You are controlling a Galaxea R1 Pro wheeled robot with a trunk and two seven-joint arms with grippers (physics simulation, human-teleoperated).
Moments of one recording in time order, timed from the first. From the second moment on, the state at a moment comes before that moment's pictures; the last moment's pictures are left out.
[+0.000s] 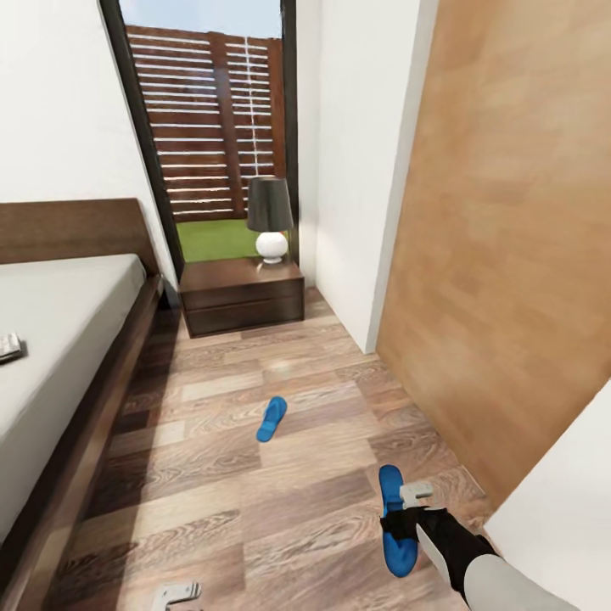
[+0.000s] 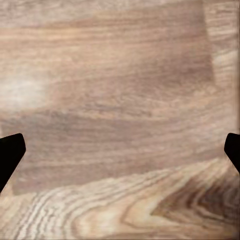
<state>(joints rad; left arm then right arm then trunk) -0.35 0.04 0.18 -0.24 -0.04 -0.03 -0.07 -0.64 -0.02 0.03 -0.28 0.08 0.26 0.07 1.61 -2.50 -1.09</state>
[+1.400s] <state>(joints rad) -0.35 0.04 0.18 -0.24 -0.04 -0.03 -0.07 -0.64 -0.02 0.04 -0.27 0.08 0.26 0.07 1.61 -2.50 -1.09</state>
